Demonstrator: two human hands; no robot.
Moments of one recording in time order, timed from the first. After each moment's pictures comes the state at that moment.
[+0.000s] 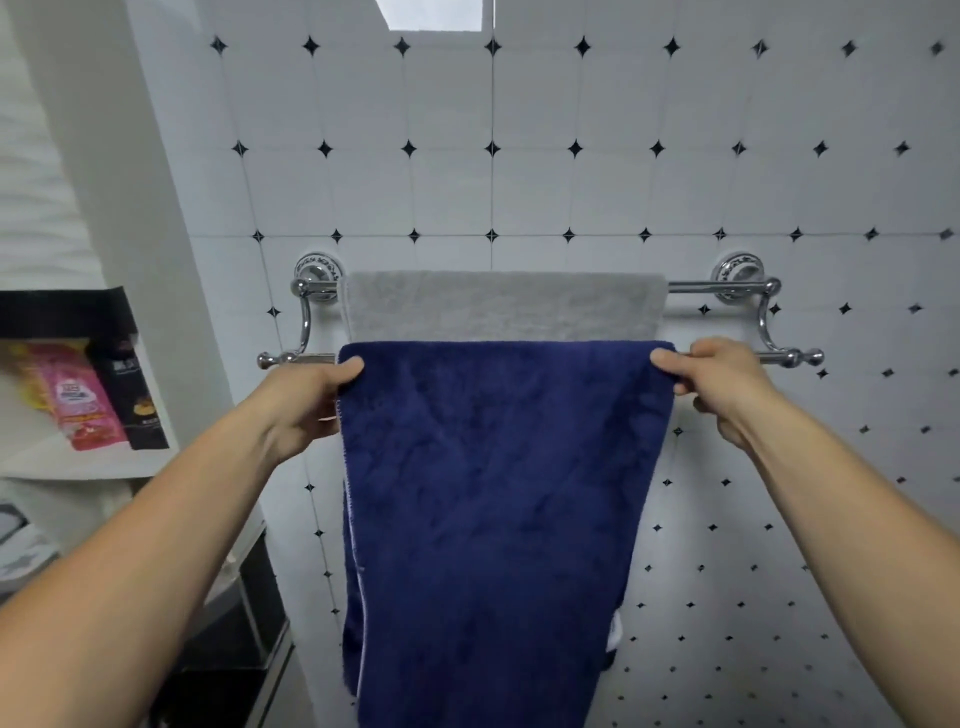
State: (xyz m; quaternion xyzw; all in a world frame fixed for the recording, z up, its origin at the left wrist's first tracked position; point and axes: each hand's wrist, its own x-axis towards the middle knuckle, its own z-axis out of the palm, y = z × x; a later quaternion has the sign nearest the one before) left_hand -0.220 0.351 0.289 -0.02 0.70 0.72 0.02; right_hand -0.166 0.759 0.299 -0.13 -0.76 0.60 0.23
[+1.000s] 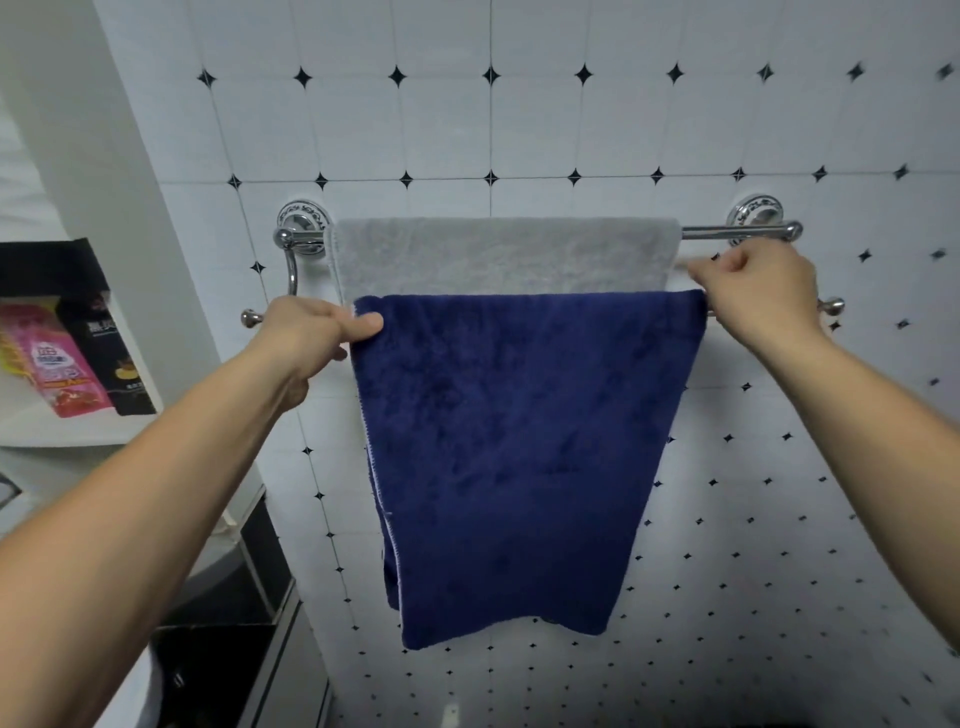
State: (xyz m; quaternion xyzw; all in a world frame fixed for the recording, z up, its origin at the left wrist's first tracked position) left_hand -0.215 0.371 0.302 -0.01 0.80 0.59 -0.11; right_hand -0.165 0.758 0.326 -0.18 -0.85 0.33 0.38
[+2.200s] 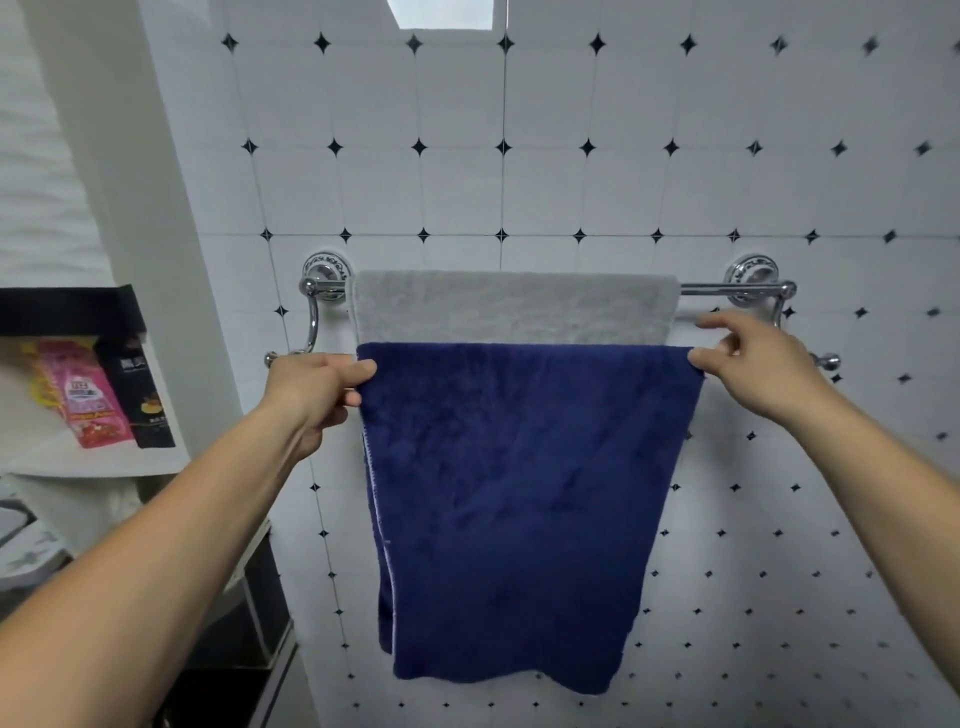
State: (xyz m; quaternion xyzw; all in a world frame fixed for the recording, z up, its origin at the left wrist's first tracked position) left_hand -0.225 0.363 0.288 -0.04 0.69 0.71 -0.12; right_hand -0.156 0.779 0.318 -0.09 -0.92 0.26 0.29
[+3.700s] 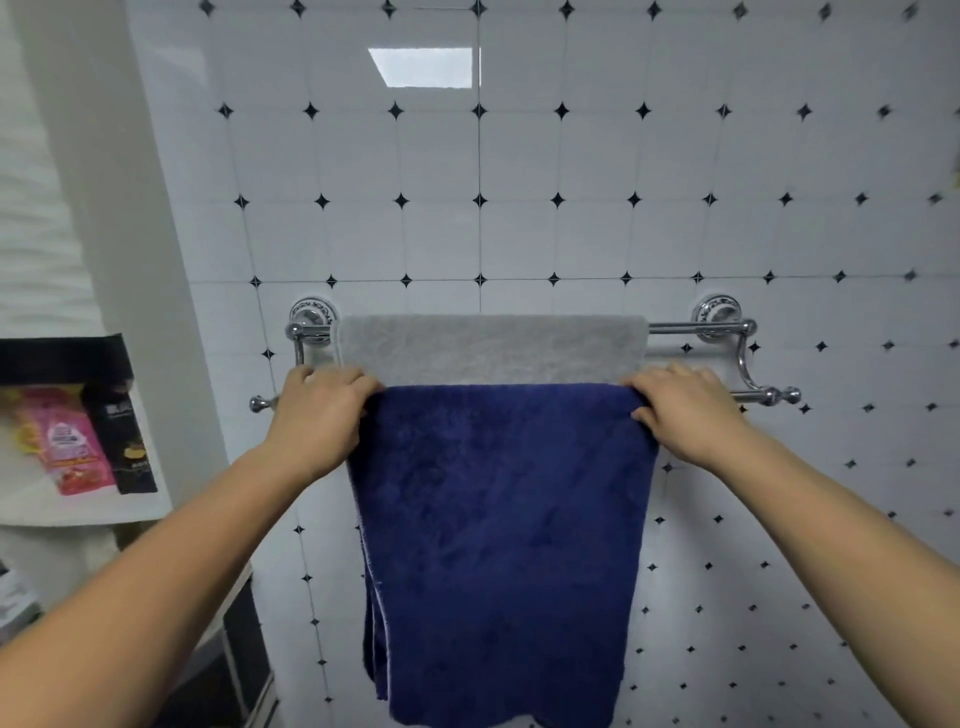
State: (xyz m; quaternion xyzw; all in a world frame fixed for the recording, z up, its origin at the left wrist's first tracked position) left_hand -0.226 0.374 0.305 0.17 0.93 -0.02 -0.34; right_hand -0.181 0.767 0.308 0.01 -0.96 -0.09 0.27
